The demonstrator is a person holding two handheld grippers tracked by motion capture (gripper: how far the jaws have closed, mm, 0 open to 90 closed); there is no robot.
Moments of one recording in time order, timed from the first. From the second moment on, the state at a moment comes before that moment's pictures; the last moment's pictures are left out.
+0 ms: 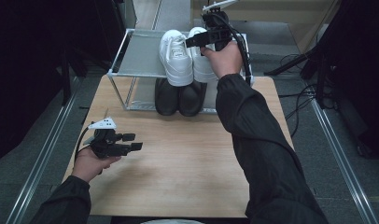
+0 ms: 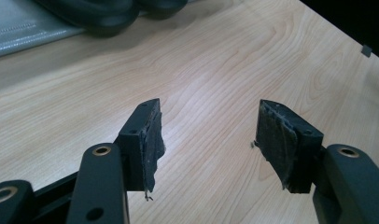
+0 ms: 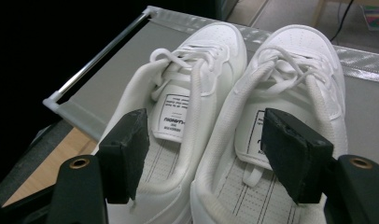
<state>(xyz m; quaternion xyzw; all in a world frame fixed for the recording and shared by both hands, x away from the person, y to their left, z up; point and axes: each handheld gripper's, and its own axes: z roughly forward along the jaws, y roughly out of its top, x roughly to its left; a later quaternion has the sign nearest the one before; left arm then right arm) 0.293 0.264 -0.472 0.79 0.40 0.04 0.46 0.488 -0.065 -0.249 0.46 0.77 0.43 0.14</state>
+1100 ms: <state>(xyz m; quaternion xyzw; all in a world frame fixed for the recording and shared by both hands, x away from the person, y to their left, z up) 0.306 0.252 -0.474 0.81 0.39 0.02 0.44 0.410 -0.125 -0.268 0.39 0.78 0.47 0.13</state>
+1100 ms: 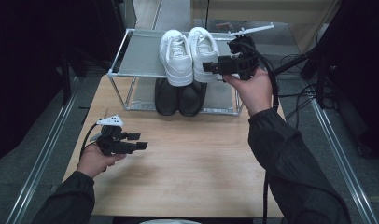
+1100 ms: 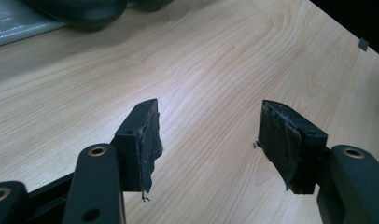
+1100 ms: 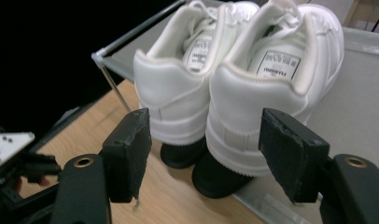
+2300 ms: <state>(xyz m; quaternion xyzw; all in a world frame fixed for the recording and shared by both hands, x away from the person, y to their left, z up) 0.305 0.250 -0.475 0.81 0.39 0.03 0.44 0.342 -0.155 -0.397 0.37 0.79 0.47 0.08</state>
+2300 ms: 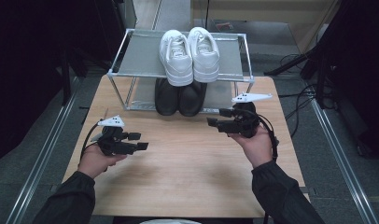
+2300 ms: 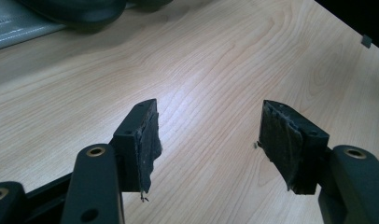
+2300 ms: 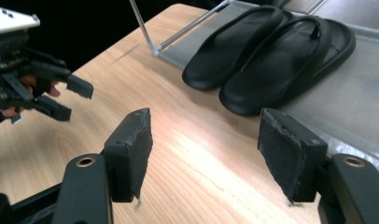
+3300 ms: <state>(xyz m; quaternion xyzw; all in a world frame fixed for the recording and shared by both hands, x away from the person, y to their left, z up) 0.301 0.238 -0.471 0.81 0.36 0.01 0.45 0.329 -0.161 -0.469 0.38 0.81 0.45 0.03</state>
